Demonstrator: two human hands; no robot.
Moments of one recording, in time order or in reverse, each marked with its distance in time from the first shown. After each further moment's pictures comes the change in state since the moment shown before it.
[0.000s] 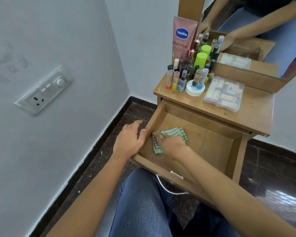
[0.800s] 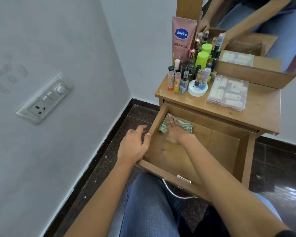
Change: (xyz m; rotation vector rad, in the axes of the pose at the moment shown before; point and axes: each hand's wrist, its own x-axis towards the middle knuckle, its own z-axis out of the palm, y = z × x) left_hand 0.002 -0.004 0.004 0.008 -0.018 0.009; right_hand 0.048 0.031 -0.006 0.469 0.014 0.217
